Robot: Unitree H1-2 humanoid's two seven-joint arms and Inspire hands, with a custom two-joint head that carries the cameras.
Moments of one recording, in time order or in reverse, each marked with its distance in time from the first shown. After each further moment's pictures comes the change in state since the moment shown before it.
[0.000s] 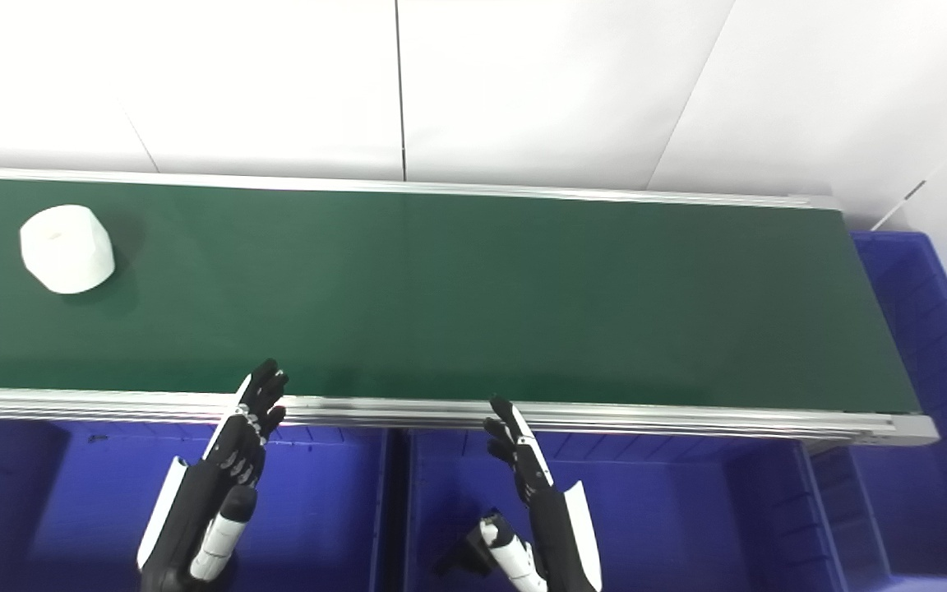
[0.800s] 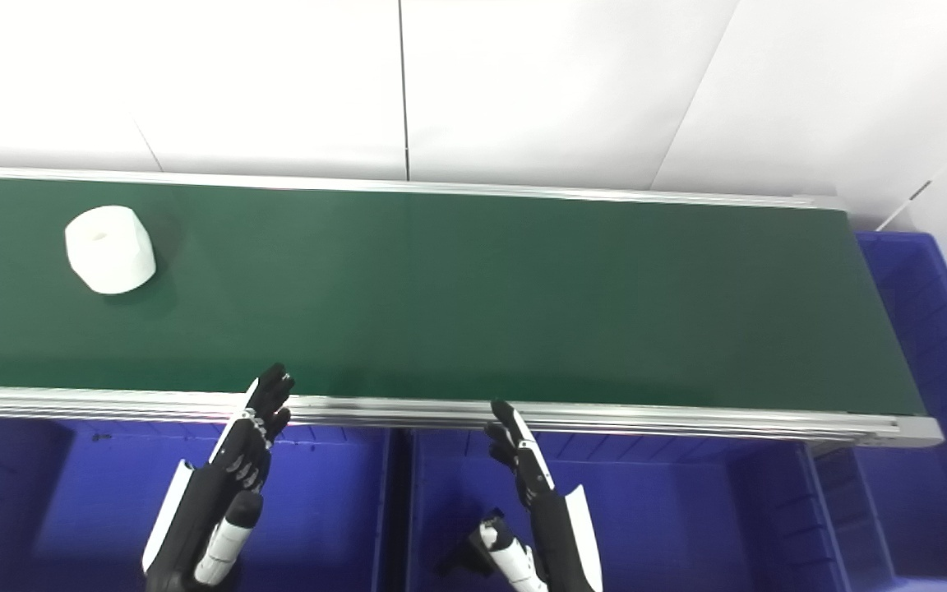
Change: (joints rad) left arm 0.008 0.008 -0.010 0.003 0.002 -0.009 -0.001; right arm 0.003 -0.004 0.003 0.024 0.005 0.000 0.001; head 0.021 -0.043
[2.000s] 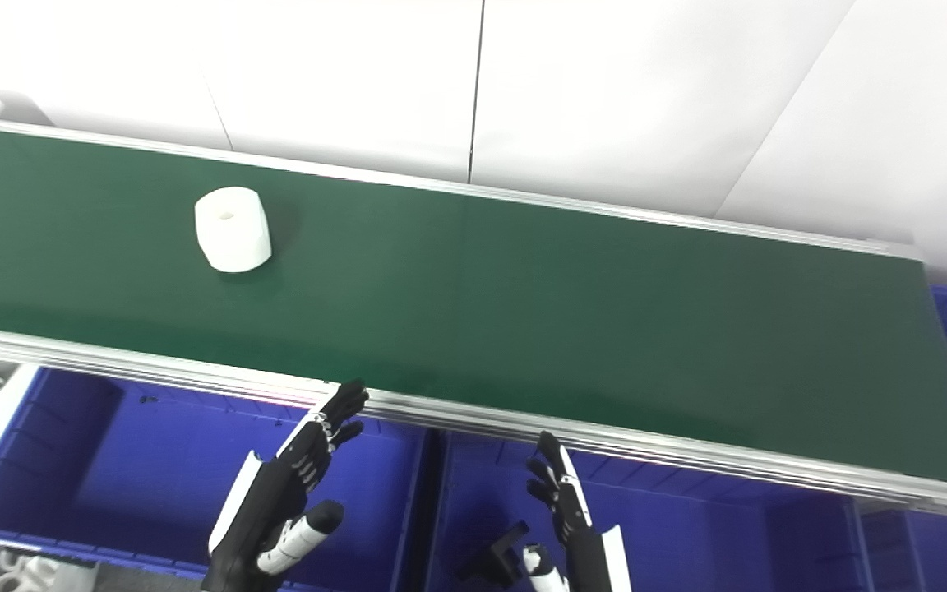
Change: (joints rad) left arm -0.010 -0.038 -0.009 0.150 0.069 -0.118 0.026; right arm -0.036 -0.072 0.023 0.093 0.041 -0.014 -0.046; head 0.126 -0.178
